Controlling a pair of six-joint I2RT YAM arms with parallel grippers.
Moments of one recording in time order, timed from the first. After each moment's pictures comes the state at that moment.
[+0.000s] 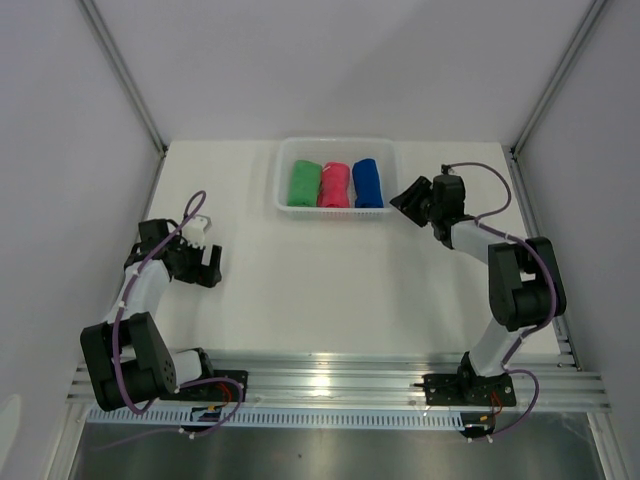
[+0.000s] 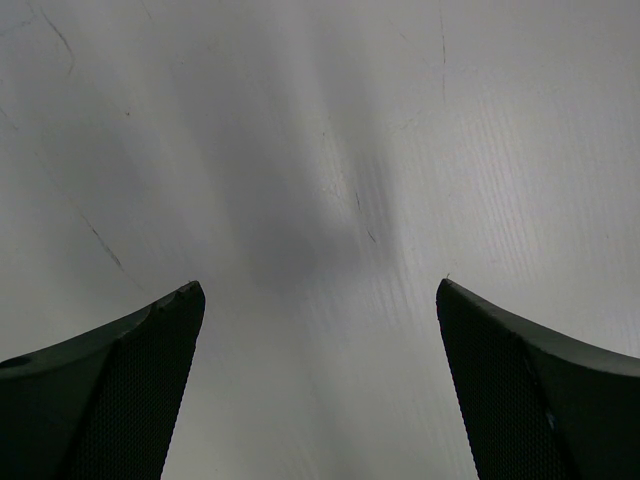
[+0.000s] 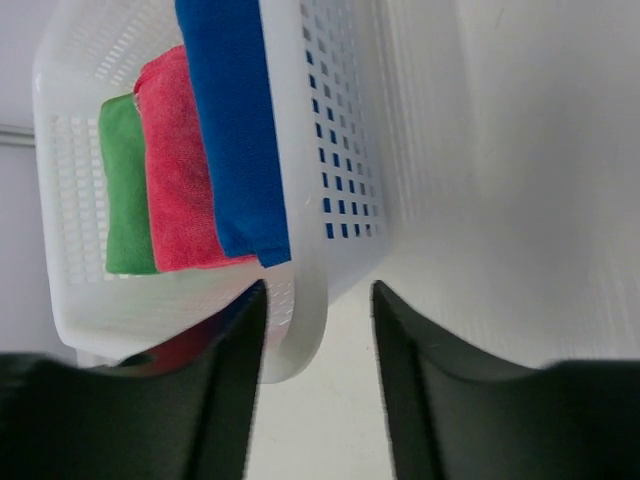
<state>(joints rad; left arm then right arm) 0.29 1.24 0.70 -0.51 0.37 0.48 0.18 1.74 0.98 0.24 -0.18 0.80</state>
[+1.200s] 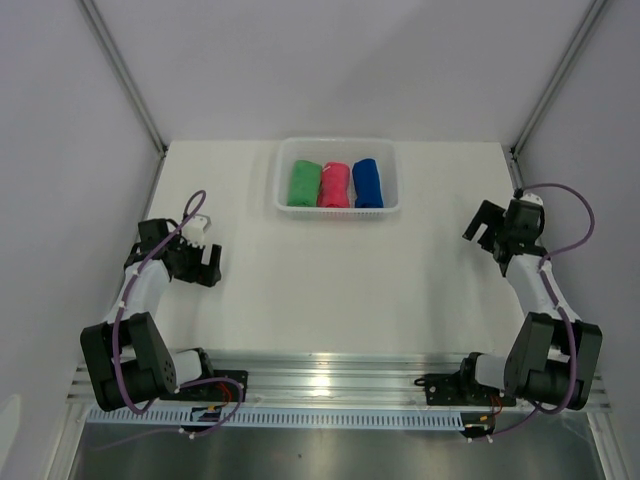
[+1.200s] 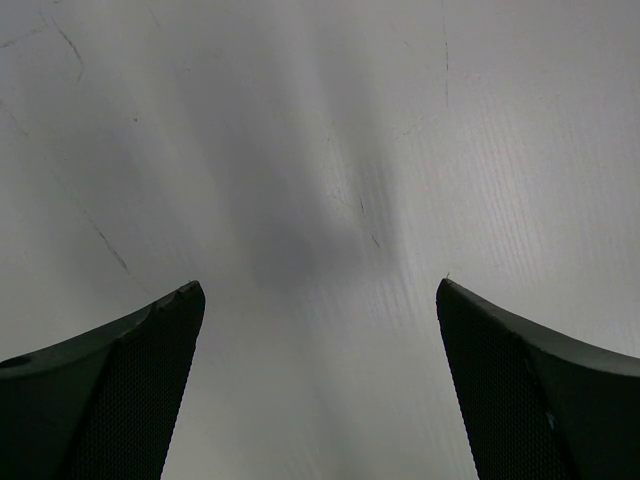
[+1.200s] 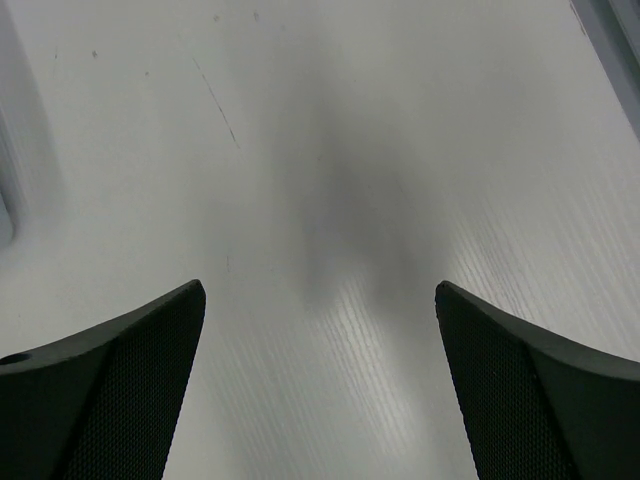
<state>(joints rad) 0.29 1.24 0.70 -0.49 0.37 0.48 -0.21 1.28 0.80 -0.19 0.00 0.28</state>
